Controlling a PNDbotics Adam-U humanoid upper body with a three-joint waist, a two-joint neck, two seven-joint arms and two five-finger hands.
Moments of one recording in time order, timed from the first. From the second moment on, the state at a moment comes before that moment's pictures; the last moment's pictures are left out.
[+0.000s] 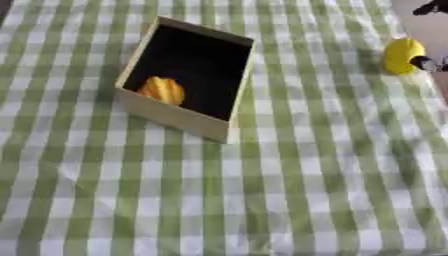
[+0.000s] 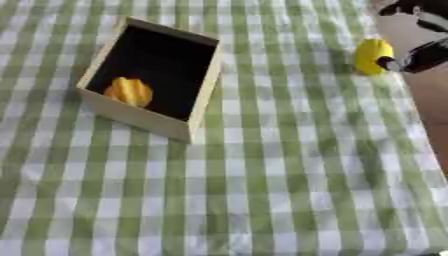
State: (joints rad) left arm -0.44 0.37 0.01 -1.98 0.06 -0.34 0.33; right arm -0.67 -0.92 0.11 -1.18 0.74 -0.27 0.33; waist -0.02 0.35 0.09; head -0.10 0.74
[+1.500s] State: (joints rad) left arm -0.44 0.35 0.00 -1.98 0.06 -0.33 0.30; right arm -0.73 -0.86 0.09 -1.02 0.82 -0.21 0.30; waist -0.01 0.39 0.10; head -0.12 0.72
